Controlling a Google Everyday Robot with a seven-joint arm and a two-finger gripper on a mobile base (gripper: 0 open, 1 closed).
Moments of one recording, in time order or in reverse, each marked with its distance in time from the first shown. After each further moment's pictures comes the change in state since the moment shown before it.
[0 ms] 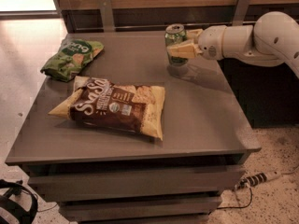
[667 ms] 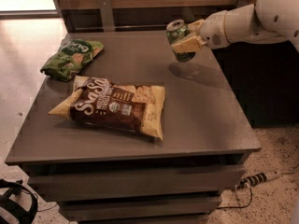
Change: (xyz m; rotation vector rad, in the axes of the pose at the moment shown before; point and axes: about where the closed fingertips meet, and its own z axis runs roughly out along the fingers) arm -0.008 -0.008 -0.010 -0.026 0.187 -0.116
